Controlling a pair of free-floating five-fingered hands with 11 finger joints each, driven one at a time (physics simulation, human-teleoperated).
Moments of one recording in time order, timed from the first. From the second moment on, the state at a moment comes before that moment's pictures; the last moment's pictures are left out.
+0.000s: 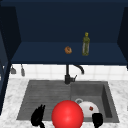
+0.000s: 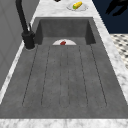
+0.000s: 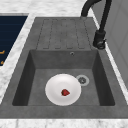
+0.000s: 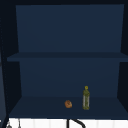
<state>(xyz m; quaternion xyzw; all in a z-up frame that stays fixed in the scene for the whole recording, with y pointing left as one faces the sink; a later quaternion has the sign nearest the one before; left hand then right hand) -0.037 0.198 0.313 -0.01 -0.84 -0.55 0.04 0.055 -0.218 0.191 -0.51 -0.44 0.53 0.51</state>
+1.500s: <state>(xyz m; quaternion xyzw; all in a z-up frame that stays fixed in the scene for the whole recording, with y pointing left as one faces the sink) -0.018 0.233 0.269 0.01 -0.77 -0.63 0.03 0.055 -0.218 0.191 -0.51 -0.44 0.53 0.51</state>
